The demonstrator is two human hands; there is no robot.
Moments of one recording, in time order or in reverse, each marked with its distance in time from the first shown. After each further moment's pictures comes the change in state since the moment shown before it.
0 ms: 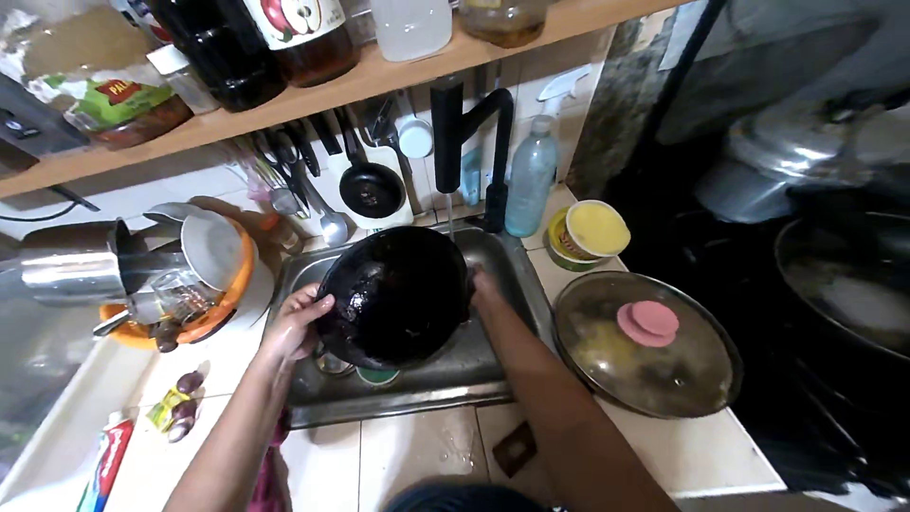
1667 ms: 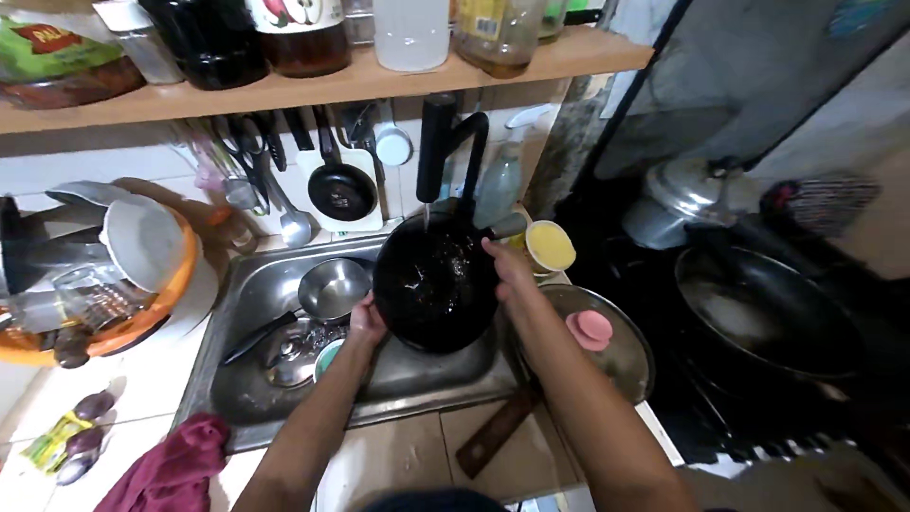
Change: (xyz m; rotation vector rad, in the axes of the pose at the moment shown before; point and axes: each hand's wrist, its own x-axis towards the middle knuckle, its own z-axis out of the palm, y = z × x) left_hand 0.087 -0.149 0.111 -0.820 0.312 -0.447; right_hand -0.073 -0.094 -0.045 -0.207 0.084 -0.333
